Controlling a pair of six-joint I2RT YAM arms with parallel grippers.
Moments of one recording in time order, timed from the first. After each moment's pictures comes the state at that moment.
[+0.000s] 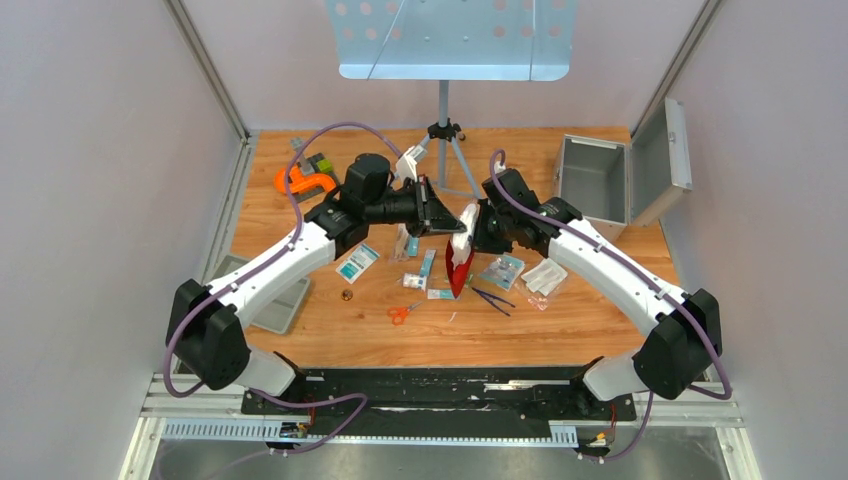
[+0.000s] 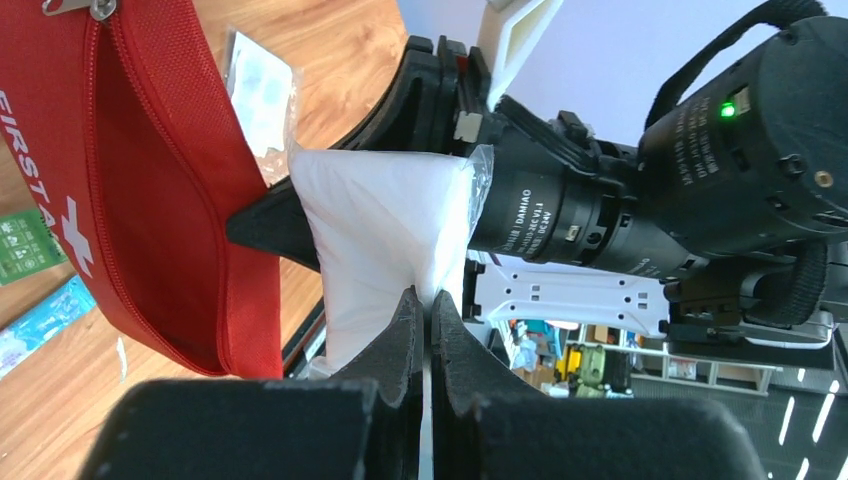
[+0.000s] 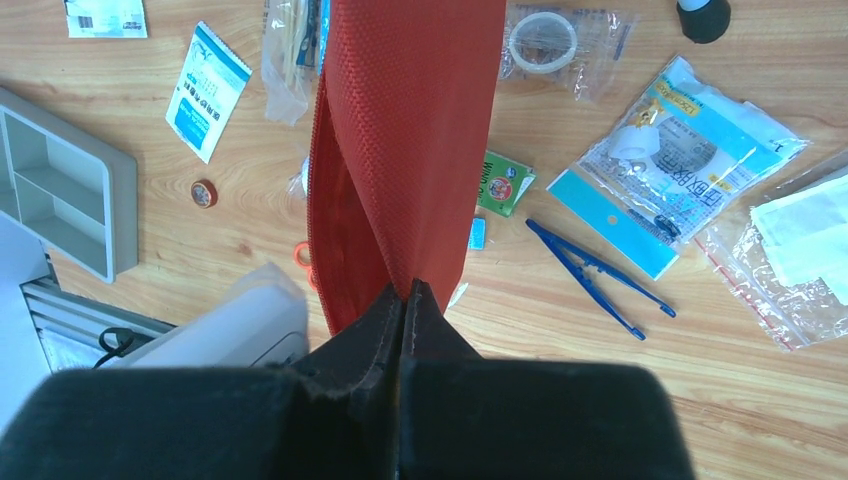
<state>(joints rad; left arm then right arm) -0.65 1.44 1.19 -0.11 0.64 -0.95 0.64 1.43 1.26 -0.74 0.01 0.72</state>
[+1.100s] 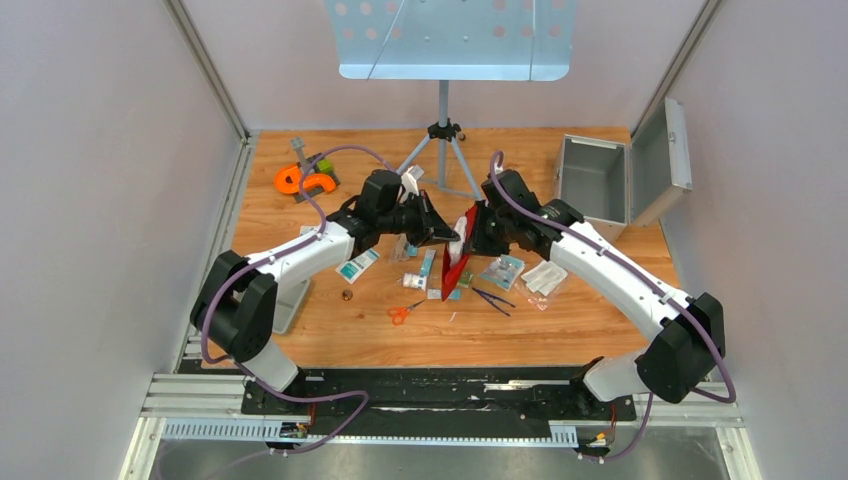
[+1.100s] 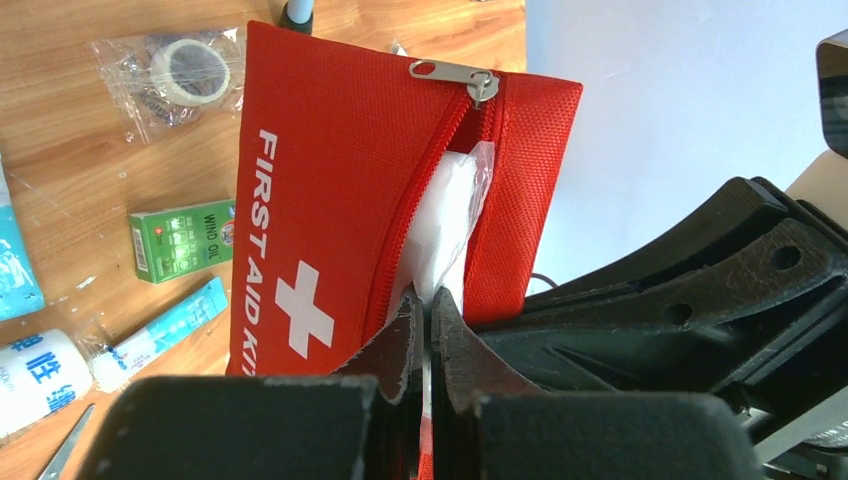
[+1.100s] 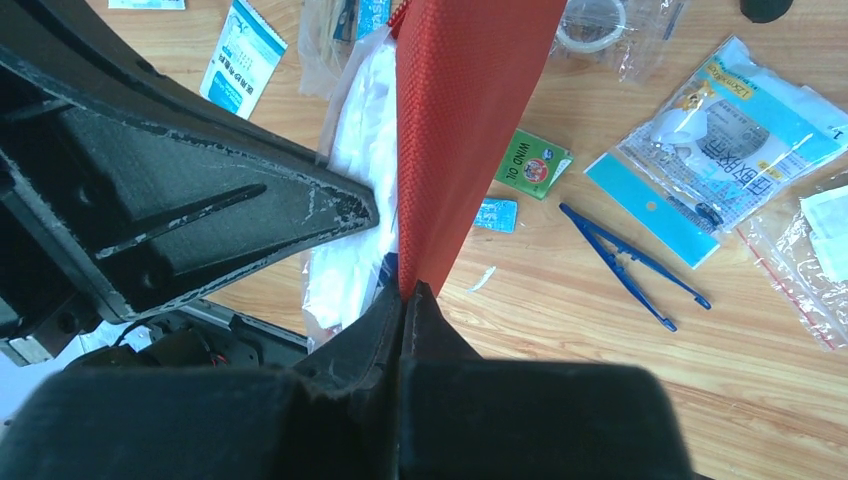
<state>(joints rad) -0.61 1.60 1.08 0.00 0.54 -0.98 0.65 1.41 1.26 -0.74 -0.04 0.73</state>
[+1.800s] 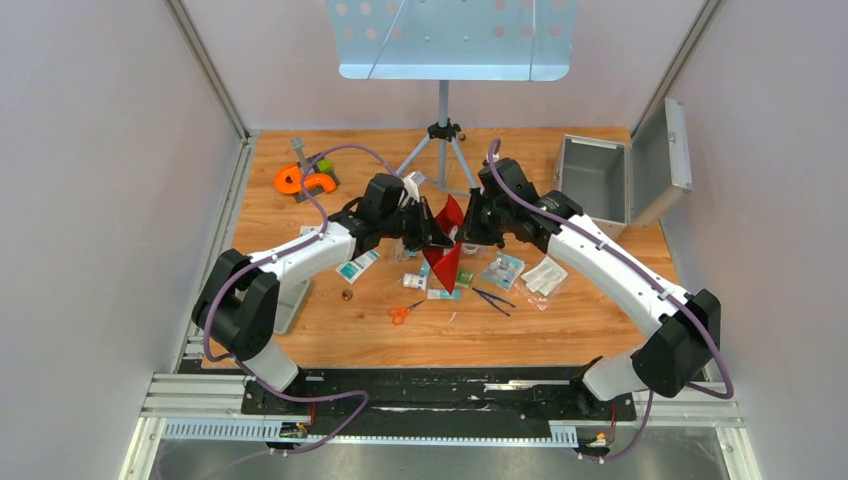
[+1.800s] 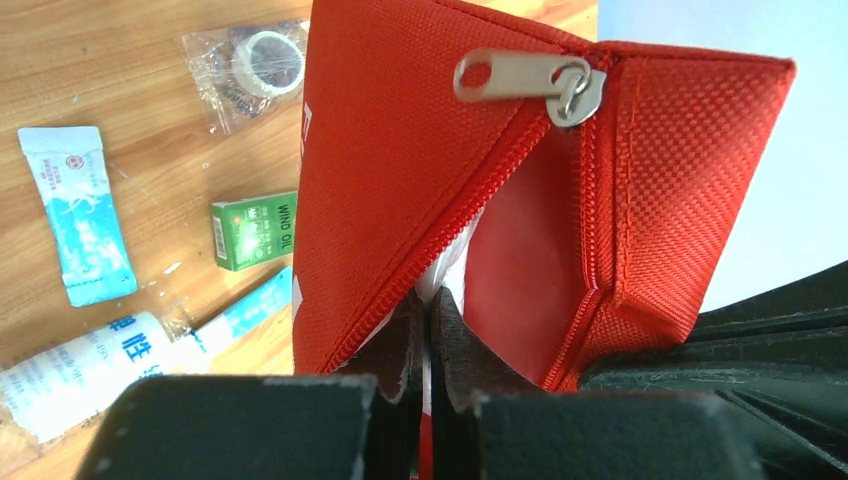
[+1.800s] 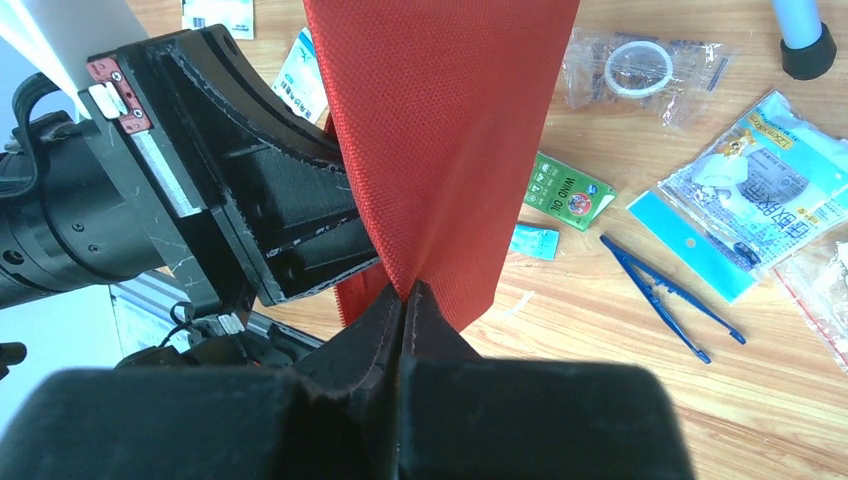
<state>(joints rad) -0.61 1.61 1.07 -0.07 0.49 -0.86 0.66 1.44 1.35 -0.73 -0.06 0.74</state>
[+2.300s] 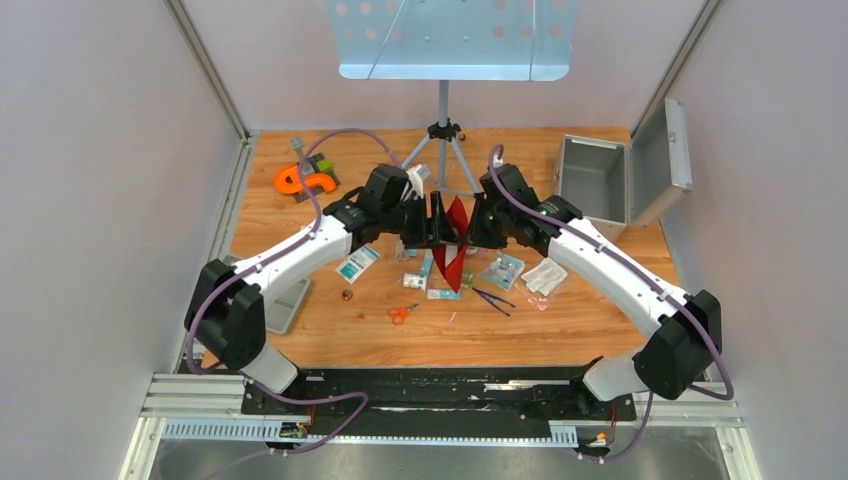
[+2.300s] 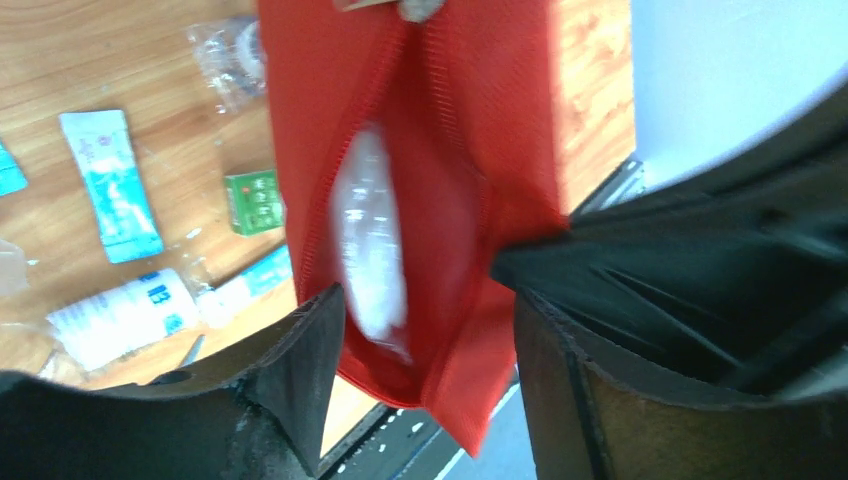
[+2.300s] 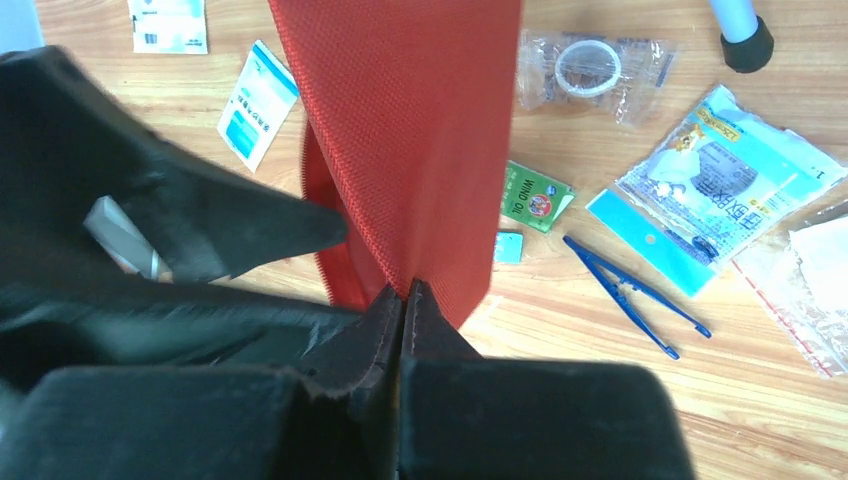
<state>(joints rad) -0.65 1.57 1.20 -0.31 0.42 -0.73 0.66 1.44 1.31 -0.72 0.00 0.74</state>
